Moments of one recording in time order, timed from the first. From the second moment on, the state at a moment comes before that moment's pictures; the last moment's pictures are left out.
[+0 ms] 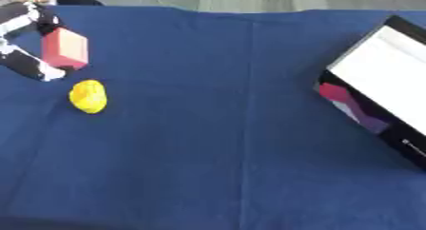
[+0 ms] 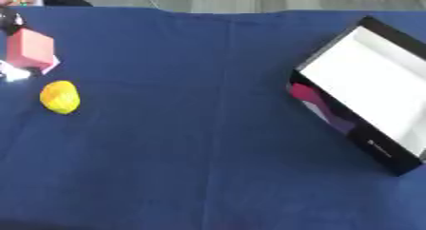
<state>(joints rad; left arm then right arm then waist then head) -0.59 0.80 -0.16 -1.45 -0.42 -0.03 -0.42 -0.04 -0.66 -0.19 -1.98 -0.33 -0.20 -0.05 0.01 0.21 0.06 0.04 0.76</state>
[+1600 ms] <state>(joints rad) -0.60 0.41 -0.23 -1.50 -0.53 -0.06 -0.13 -0.54 -0.78 0.17 -1.98 -0.19 0.07 0.26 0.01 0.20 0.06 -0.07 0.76</state>
